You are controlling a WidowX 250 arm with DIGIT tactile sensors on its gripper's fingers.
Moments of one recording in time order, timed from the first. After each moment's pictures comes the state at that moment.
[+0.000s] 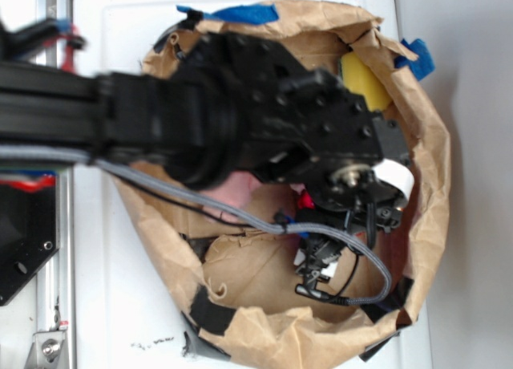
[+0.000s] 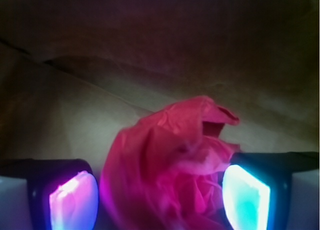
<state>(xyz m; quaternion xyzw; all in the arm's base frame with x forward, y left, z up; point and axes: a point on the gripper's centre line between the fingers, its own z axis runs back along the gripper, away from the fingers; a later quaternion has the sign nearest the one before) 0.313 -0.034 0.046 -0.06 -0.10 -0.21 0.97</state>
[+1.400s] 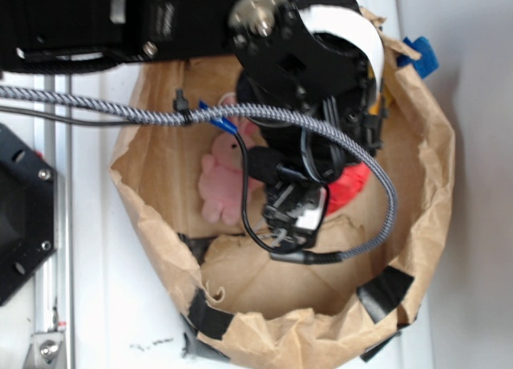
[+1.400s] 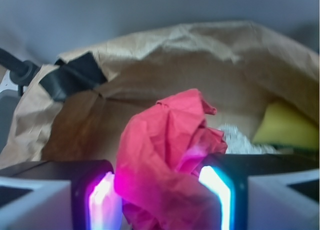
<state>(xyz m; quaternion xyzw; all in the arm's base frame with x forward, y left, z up) 0.276 -0.003 0.149 -0.12 -0.14 -0.13 0.98</state>
